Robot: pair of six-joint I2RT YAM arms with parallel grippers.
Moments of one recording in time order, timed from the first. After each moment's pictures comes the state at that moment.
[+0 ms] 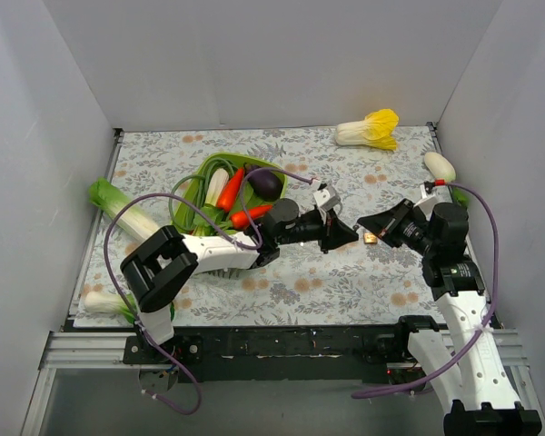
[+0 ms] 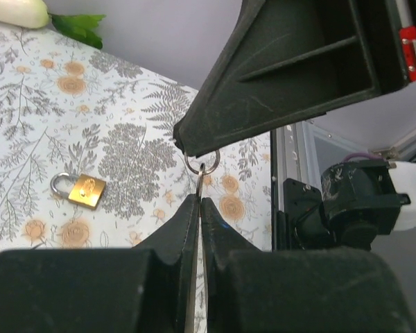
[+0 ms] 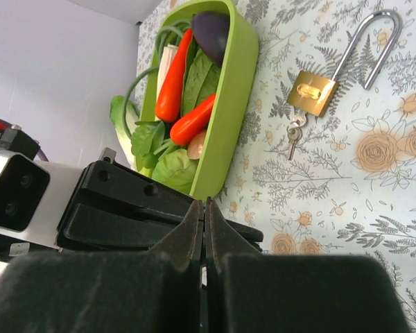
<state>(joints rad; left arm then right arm) -0.98 1.80 1.05 0.76 0.45 -0.35 0.07 0.67 0.70 -0.38 -0.51 0.84</state>
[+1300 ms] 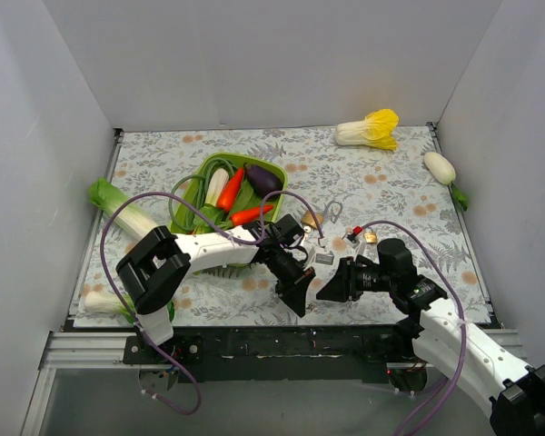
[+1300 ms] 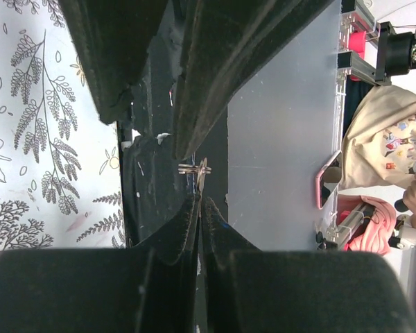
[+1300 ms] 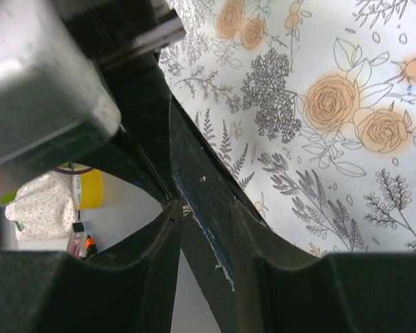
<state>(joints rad) -0.97 1.76 1.10 -0.51 1.01 0.08 0.51 0.65 0.28 -0.21 -0.79 0.59</state>
